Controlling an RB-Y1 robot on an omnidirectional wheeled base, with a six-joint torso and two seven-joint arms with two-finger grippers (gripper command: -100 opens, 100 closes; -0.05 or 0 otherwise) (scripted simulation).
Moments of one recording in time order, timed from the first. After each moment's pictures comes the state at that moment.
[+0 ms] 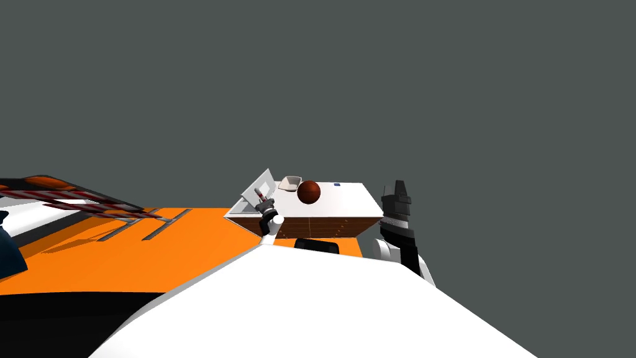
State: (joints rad) left arm 0.04 0.03 0.19 -1.21 1.07 -0.76 0.62; right arm 0.51 -0.01 -0.07 -2.22 0.06 -0.46 0.10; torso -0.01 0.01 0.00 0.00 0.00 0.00
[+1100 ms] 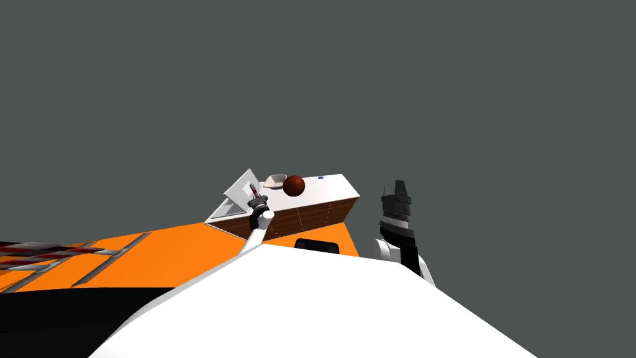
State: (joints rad) left arm -0.03 0.15 0.31 -1.13 1.09 -0.60 0.62; right arm 0.51 -0.01 -0.07 -2.22 0.06 -0.46 0.10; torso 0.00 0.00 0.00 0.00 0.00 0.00
